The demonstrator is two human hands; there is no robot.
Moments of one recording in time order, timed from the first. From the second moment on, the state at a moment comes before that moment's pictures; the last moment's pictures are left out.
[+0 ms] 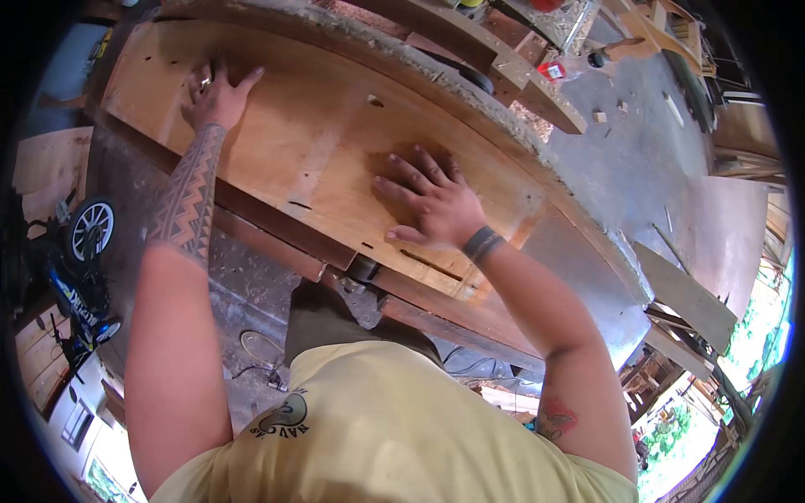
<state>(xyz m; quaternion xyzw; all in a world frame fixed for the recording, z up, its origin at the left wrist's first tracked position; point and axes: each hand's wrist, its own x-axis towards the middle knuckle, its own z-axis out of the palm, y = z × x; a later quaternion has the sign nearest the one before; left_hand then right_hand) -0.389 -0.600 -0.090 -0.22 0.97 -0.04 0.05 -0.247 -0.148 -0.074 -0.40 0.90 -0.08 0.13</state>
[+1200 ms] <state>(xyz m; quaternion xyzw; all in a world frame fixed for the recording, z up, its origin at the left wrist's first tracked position) -0.423 -0.684 -0.083 -0.23 0.97 -0.04 0.05 -0.288 -0.235 -0.068 -0.40 0.90 -0.10 0.15</state>
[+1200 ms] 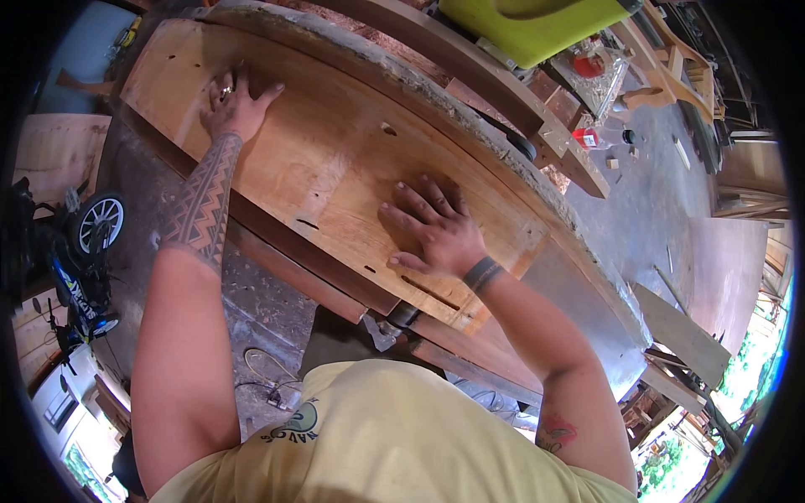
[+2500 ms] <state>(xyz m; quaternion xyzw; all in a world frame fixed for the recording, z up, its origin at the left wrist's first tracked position) -0.458 -0.772 -0.108 -0.21 0.98 -0.04 0.01 -0.326 -0.323 -0.066 -0.41 0.90 -0.08 0.14</state>
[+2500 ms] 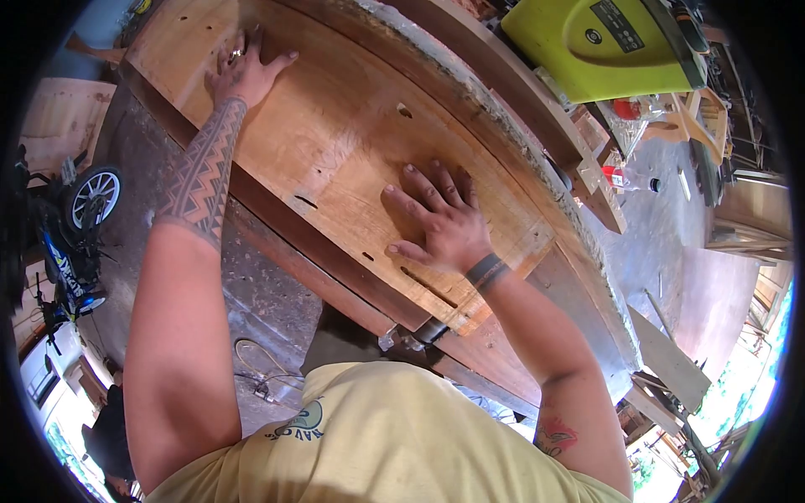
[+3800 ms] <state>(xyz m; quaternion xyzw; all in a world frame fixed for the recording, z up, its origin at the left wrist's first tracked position) -0.479 -0.887 -0.132 -0.11 0.99 0.02 -0.03 -0.379 -0.454 -0.078 -0.40 0.91 -0.06 0.12</state>
